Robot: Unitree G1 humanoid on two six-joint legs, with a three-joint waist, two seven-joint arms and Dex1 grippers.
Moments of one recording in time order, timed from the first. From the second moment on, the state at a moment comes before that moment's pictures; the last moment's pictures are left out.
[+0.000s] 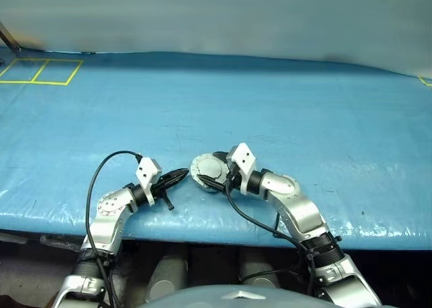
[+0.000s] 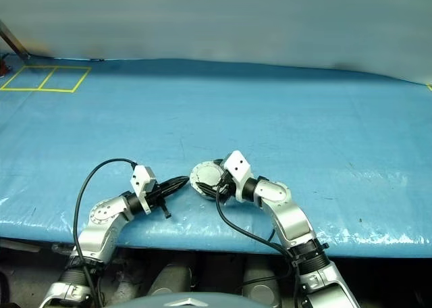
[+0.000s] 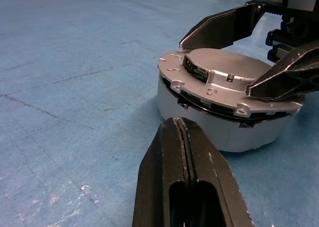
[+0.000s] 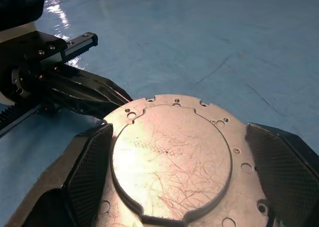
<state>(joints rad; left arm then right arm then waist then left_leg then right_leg) -0.08 0.36 -0.06 0.21 -0.29 -0.08 -0.92 -0.23 -0.26 0.29 -0.04 0.16 0.30 0.70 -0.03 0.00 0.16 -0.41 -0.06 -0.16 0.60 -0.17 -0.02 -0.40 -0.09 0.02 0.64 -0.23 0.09</state>
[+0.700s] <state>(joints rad) -0.08 0.36 -0.06 0.23 -0.28 -0.08 -0.91 -0.23 -0.29 0.29 -0.07 0.16 0.30 0.74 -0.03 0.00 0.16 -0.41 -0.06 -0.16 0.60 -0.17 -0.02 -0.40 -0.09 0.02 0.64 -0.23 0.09</state>
